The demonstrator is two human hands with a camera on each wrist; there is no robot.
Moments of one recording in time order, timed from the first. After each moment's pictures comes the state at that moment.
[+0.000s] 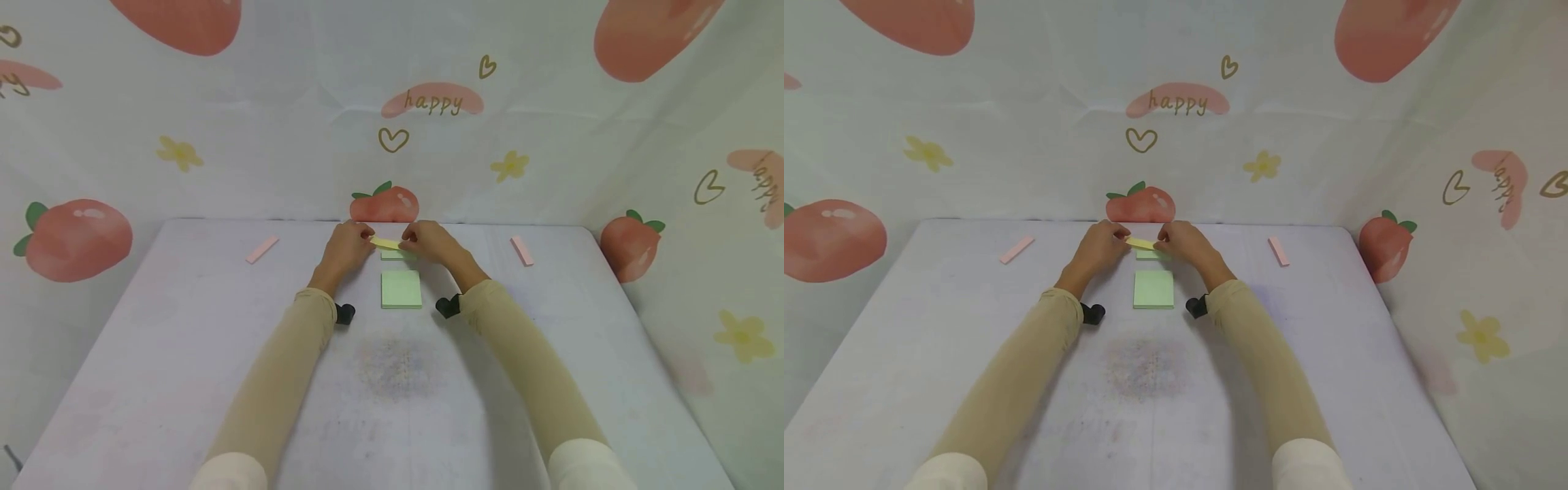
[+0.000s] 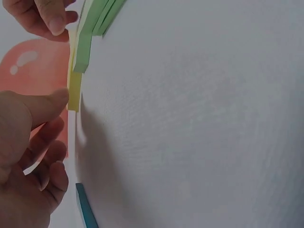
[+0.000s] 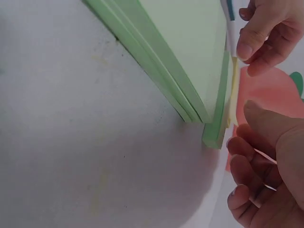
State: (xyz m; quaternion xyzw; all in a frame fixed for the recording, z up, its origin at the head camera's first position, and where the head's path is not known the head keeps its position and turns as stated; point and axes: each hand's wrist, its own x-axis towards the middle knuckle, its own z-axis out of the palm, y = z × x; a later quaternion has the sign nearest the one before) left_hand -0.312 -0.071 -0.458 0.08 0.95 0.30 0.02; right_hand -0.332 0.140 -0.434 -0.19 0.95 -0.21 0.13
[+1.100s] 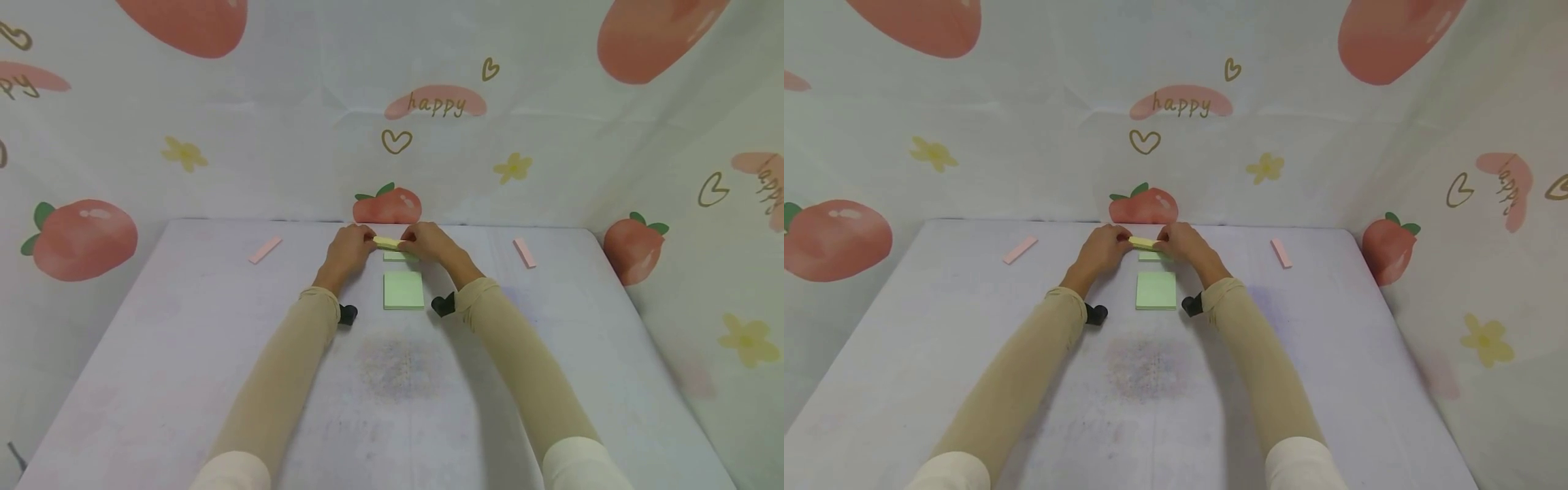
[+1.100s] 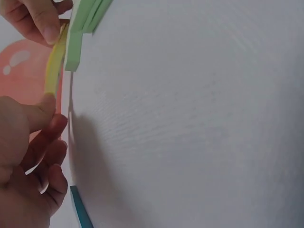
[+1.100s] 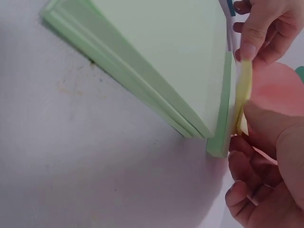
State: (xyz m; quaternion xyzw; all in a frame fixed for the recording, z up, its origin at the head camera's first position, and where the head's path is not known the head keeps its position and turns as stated) left_hand -0.314 -0.072 -0.462 0.06 0.95 0.29 0.04; right_hand -0.339 0.130 -0.442 -0.17 0.95 -0.22 0.15
